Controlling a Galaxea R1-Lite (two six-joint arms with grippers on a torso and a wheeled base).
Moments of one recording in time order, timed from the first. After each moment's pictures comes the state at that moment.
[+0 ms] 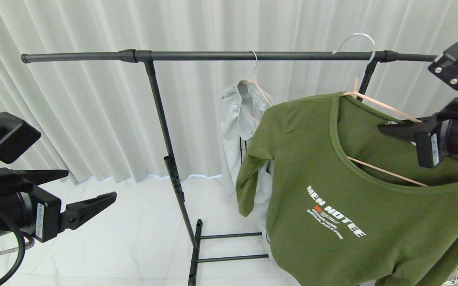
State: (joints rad) left arm -0.14 1.09 -0.74 0.10 -0.14 0.28; right arm 0.47 1.31 -1.14 0.15 0.01 -0.26
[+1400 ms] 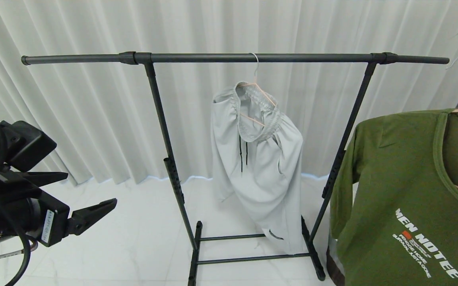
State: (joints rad) left arm -0.17 1.11 -0.73 0.09 -0.05 0.36; right arm 0.08 1.06 -1.09 0.42 0.02 -0.20
